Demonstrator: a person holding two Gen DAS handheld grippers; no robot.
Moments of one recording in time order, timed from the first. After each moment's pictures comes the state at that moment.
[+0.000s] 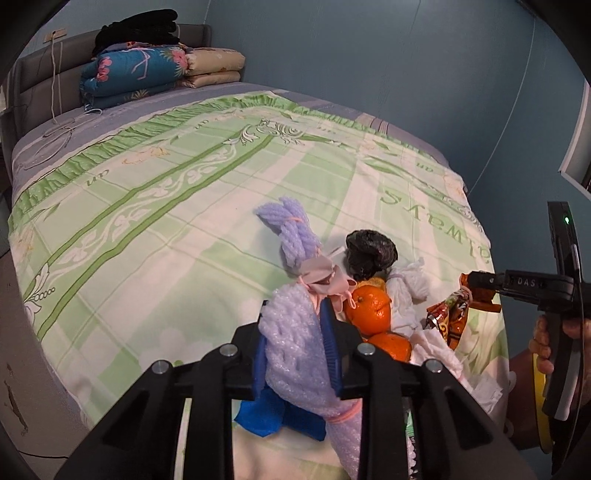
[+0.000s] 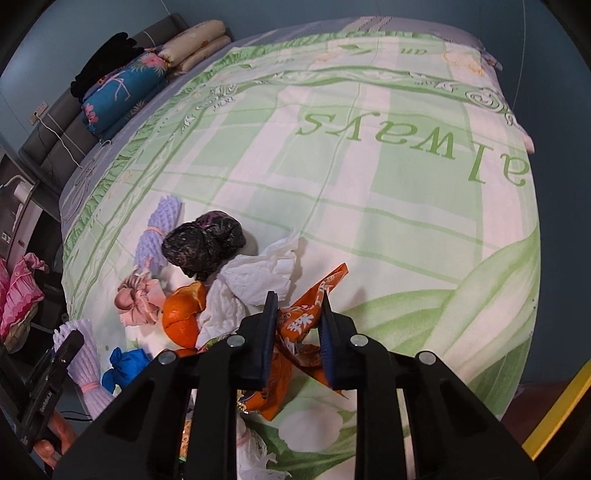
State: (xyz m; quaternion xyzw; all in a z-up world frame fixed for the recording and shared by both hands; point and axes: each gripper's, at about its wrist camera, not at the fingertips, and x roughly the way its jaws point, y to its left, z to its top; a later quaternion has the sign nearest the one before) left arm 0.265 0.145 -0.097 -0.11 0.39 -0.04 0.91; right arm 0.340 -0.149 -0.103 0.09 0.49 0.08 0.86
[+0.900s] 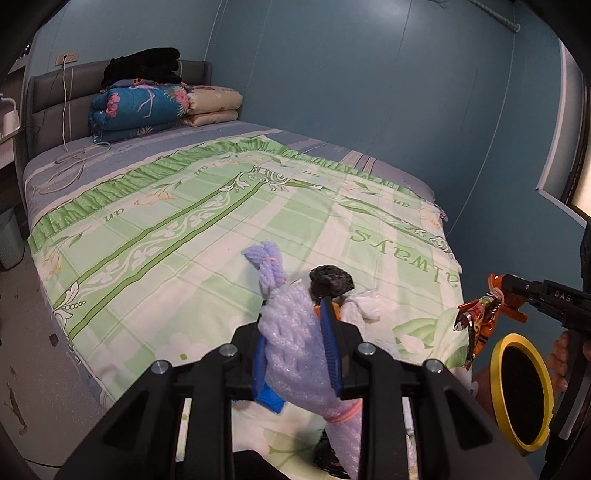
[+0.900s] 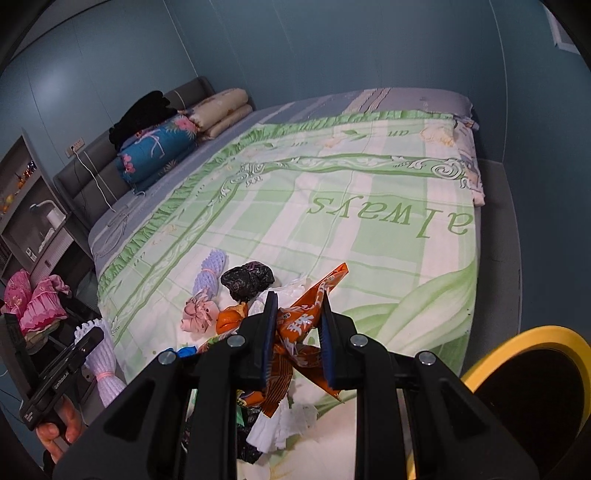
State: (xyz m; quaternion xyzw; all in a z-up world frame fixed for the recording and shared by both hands) left arm 0.196 0.118 -0.025 -0.10 0.32 -0.04 0.94; right arm 0.220 -0.209 0.005 0.12 0.37 0.10 0.92
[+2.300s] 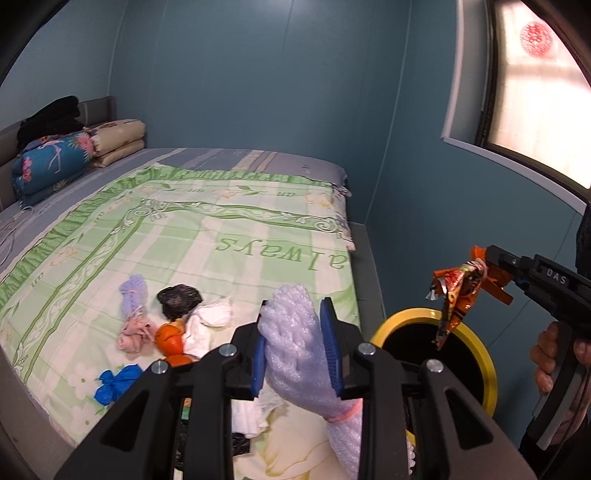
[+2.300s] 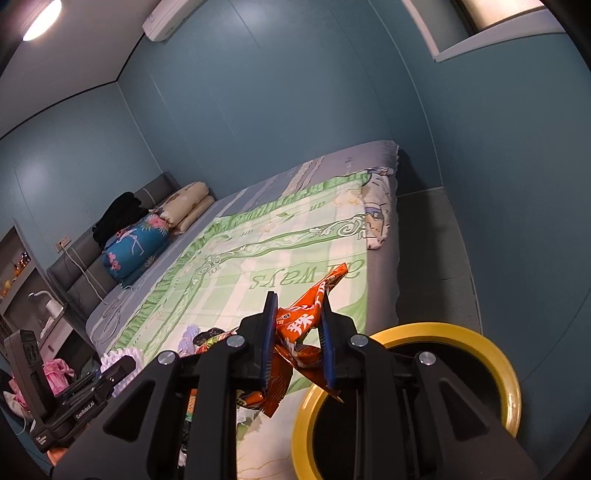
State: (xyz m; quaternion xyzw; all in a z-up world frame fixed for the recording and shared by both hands) left arm 0.166 -0.086 0.034 -0.01 0.30 -0.18 0.94; right arm 0.075 -0.379 0.060 0.22 0.23 0.00 0.95
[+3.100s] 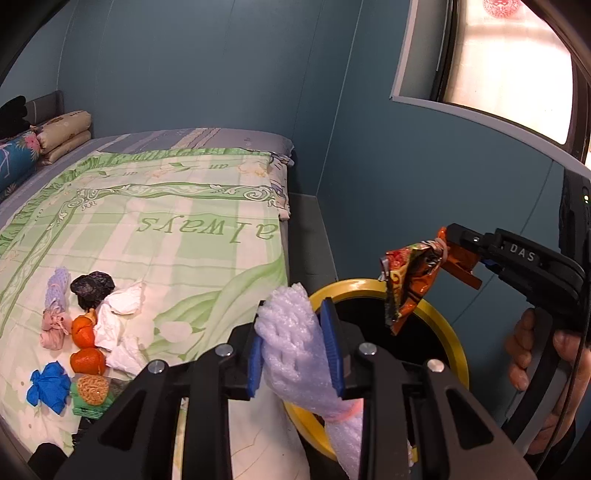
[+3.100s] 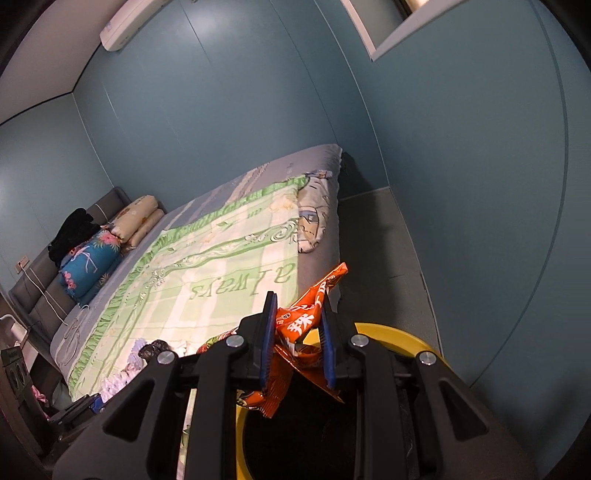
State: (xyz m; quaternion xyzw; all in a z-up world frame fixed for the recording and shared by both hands) left arm 0.171 -0.186 -0.008 0.00 0.34 -0.27 0.90; right arm 0.073 -0.429 0.024 0.23 0.25 -0.10 0.94
